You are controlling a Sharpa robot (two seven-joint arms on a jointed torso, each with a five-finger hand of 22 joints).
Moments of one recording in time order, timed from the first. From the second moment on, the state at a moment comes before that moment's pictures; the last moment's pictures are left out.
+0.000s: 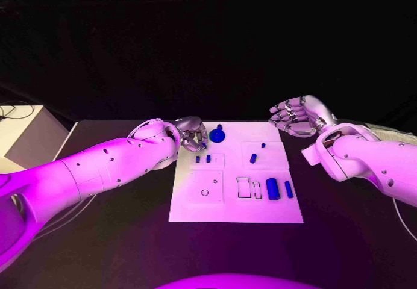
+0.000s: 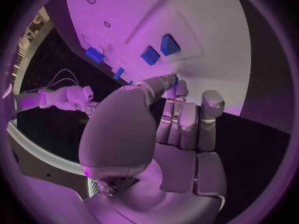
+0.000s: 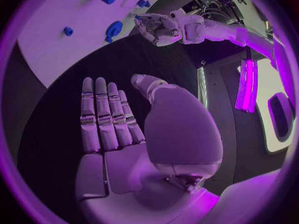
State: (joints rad) left arm 1.15 -0.54 0.06 1.13 -1.43 -0.16 -0.09; left_hand 1.42 -0.21 0.64 0.03 0.22 1.04 0.14 0.29 0.40 1.12 0.07 0.41 0.09 1.29 0.01 1.46 0.94 0.14 1.15 0.11 1.21 1.16; right arm 1.27 -0.86 -0.11 1.42 -0.80 -0.59 0.22; right_hand 1.33 -0.26 0.50 0.15 0.33 0.92 0.22 0.17 0.26 1.13 0.16 0.07 0.07 1.14 0.11 0.07 0.39 0.18 1.05 0.22 0.07 0.18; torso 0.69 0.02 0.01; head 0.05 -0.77
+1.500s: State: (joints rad) left arm 1.15 -0.51 0.06 1.10 -1.44 -0.13 -0.12; left_hand 1.42 -0.21 0.64 0.03 0.22 1.04 0.14 0.29 0.40 1.12 0.07 0.39 0.10 1.29 0.01 1.46 0.91 0.14 1.14 0.11 1.20 1.15; right arm 1.27 -0.86 -0.11 1.43 -0.80 -0.59 0.22; right_hand 1.33 -0.26 0.50 0.15 0.33 0.92 0.22 0.17 0.26 1.13 0.16 0.07 0.07 1.14 0.11 0.07 0.39 0.18 1.05 0.22 0.07 0.18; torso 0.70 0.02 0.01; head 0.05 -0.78
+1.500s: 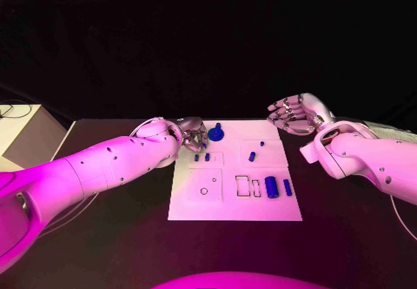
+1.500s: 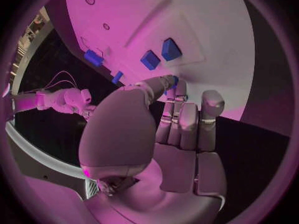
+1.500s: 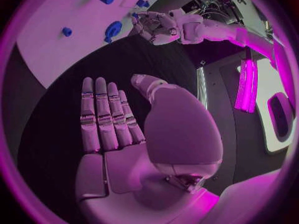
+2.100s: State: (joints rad) left arm 1.16 -0.51 0.04 1.10 -1.44 -0.12 -0.12; left_hand 1.40 -0.19 0.62 0.03 0.22 1.00 0.14 0.25 0.39 1.13 0.08 0.37 0.10 1.27 0.02 1.46 0.91 0.14 1.13 0.12 1.19 1.14; right arm 1.27 -0.86 -0.11 1.43 -0.80 -0.59 0.22; right_hand 1.33 -0.25 0.50 0.15 0.33 0.92 0.22 0.17 0.25 1.13 0.16 0.07 0.07 1.14 0.11 0.07 0.38 0.18 1.05 0.22 0.07 0.18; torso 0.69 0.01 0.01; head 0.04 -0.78
